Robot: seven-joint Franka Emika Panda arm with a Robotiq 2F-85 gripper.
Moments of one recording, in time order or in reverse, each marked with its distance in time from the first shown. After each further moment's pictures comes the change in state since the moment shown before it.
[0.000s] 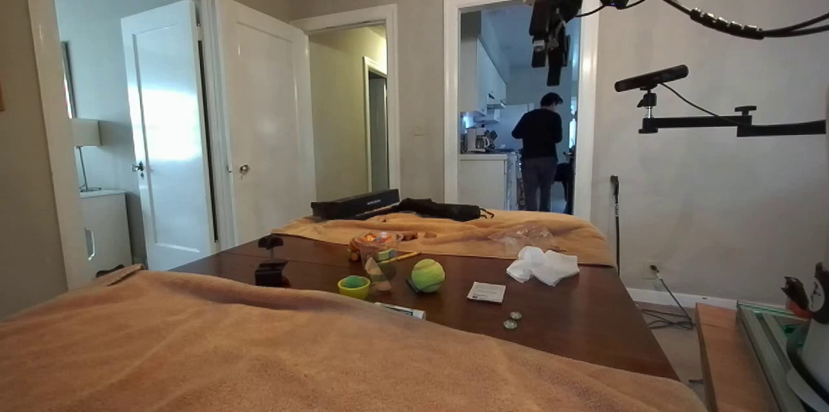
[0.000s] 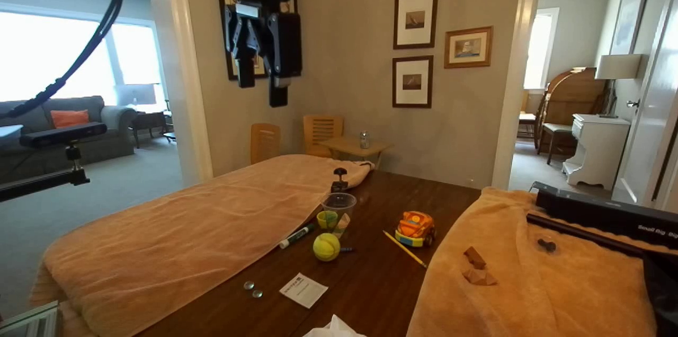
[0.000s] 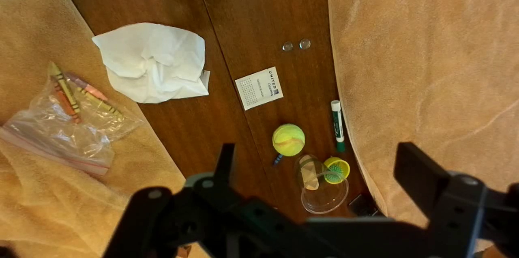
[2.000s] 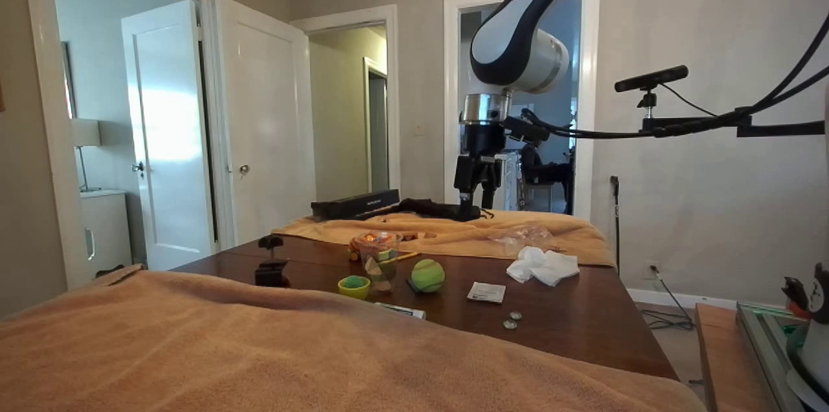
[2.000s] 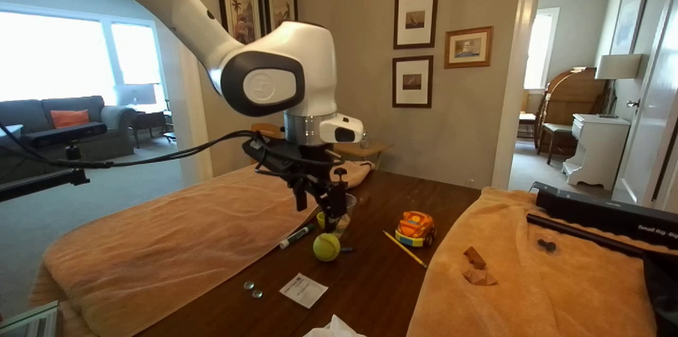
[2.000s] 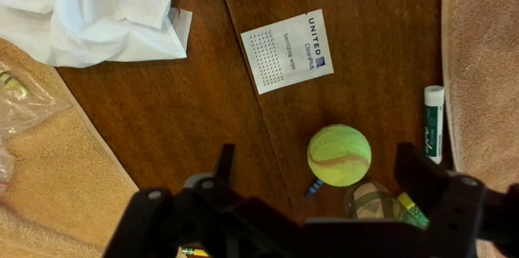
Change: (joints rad) arm 0.002 0.536 0.177 -0.171 0.055 0.742 0.041
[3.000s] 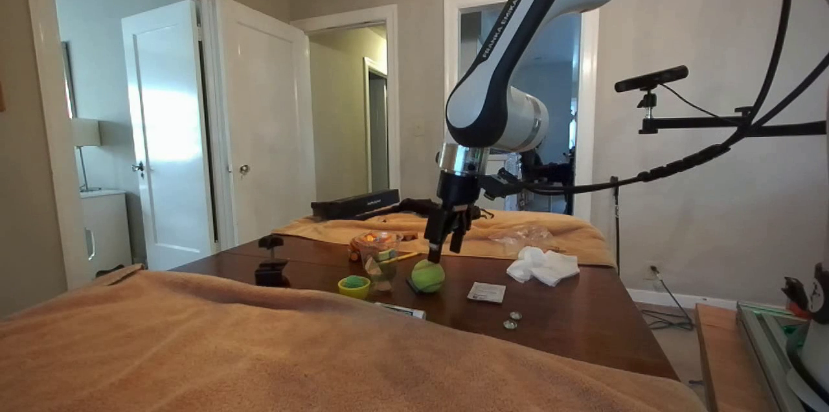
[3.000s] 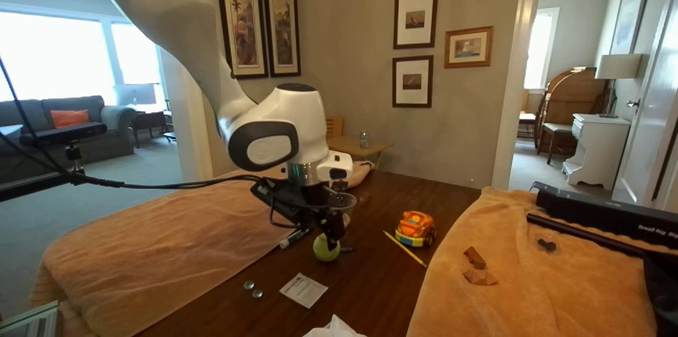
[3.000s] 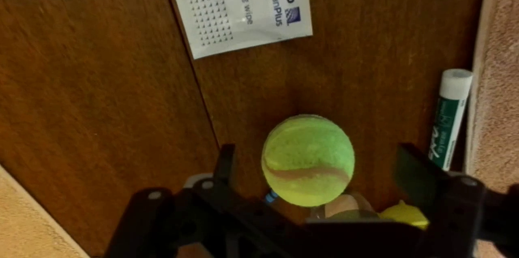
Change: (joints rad) arm -0.037 0.263 0.166 0.018 0.123 0.357 -0.097
